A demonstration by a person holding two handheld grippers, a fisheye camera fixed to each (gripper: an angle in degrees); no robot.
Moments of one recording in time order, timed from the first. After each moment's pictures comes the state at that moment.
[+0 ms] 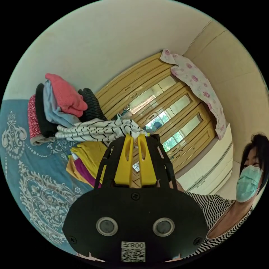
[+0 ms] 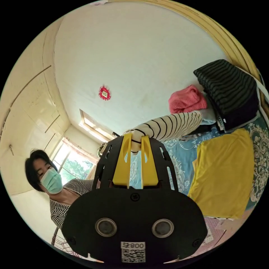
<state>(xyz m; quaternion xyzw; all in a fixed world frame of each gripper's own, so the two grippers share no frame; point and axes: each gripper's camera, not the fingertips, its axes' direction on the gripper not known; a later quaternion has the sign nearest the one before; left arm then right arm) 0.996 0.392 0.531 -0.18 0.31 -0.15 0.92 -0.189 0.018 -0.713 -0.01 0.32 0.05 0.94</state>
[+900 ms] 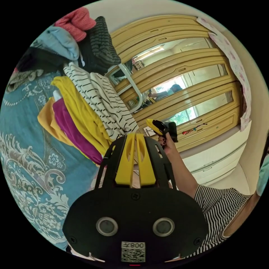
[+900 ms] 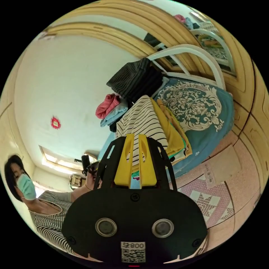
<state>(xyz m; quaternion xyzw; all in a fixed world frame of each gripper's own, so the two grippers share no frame) 1.077 0.548 0.813 -0.37 0.27 -0.10 0.88 -0.163 0.075 -0.832 0.11 0.52 0.17 0.83</state>
